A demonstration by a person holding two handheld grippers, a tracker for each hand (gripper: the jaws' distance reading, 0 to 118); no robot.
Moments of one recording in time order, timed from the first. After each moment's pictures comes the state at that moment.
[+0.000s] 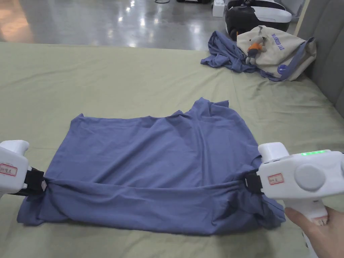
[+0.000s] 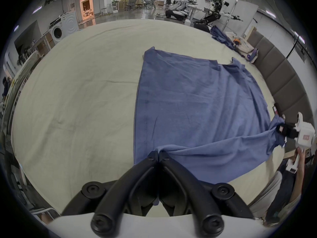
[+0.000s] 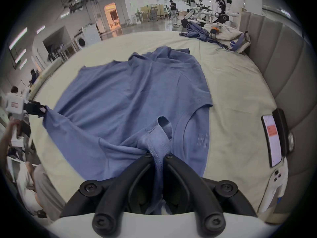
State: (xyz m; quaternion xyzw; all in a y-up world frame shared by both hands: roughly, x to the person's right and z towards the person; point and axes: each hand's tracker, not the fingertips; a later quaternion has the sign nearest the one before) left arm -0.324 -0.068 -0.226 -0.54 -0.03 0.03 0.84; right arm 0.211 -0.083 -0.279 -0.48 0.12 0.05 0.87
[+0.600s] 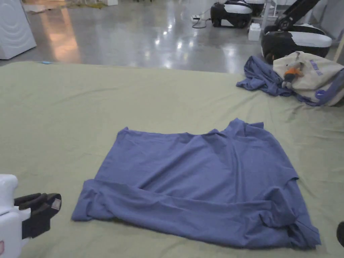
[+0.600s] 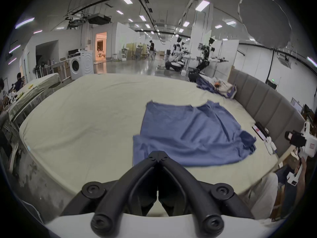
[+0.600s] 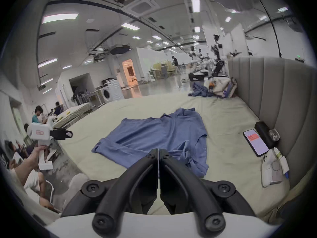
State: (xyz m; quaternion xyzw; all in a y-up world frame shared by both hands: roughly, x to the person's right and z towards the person) left arm -0.295 0.000 -0.001 -0.32 -0.01 0.05 0.95; right arm 0.246 0.022 -0.024 -0.21 0.20 -0.06 0.96
